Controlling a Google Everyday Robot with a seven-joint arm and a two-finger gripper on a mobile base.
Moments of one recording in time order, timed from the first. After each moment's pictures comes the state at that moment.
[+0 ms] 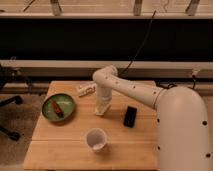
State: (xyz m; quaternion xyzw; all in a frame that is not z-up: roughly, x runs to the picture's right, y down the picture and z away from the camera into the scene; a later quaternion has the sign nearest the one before) arm -0.020 0.136 0.865 -0.36 -0.22 -0.34 0.84
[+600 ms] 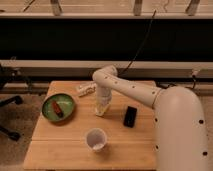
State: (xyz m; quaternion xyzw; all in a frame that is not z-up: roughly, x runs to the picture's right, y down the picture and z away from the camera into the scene) arm -0.015 0.141 0.869 -0.37 -0.22 -0.34 0.84
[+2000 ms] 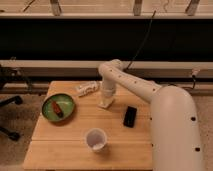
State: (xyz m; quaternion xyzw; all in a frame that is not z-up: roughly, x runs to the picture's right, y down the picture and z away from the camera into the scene) arm -0.001 0.092 0.897 -0.36 -0.19 -0.31 0.86
